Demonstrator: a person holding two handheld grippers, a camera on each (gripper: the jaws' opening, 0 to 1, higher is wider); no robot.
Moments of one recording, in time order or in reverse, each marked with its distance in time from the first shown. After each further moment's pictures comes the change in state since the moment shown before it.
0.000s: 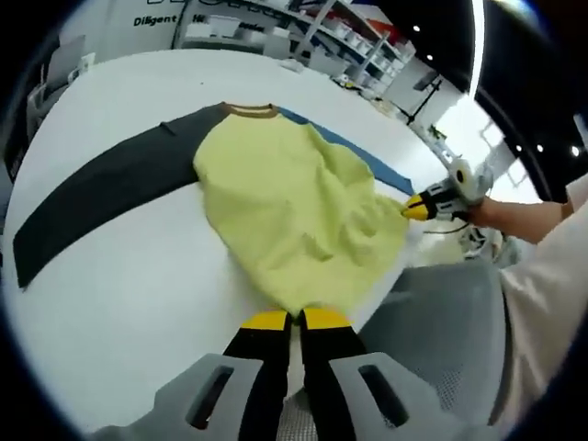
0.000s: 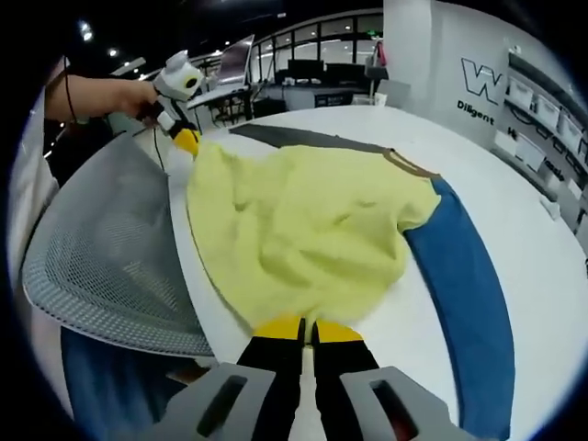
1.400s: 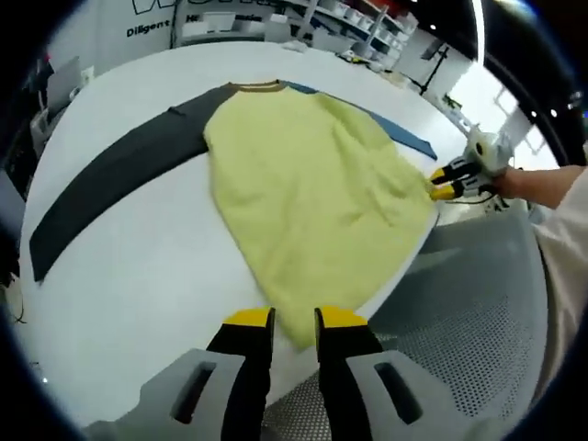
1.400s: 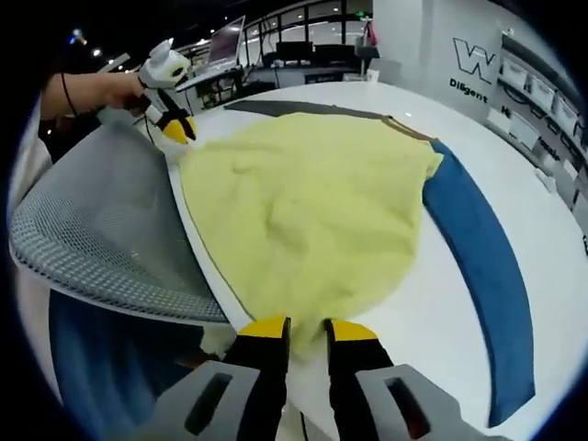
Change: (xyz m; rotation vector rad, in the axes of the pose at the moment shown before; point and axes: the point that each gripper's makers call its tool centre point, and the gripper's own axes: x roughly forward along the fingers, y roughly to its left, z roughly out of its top) left arm 0.008 0.019 -0.046 0.177 0.121 0.146; right arm 0.000 0.012 -0.038 0.059 0.075 -0.037
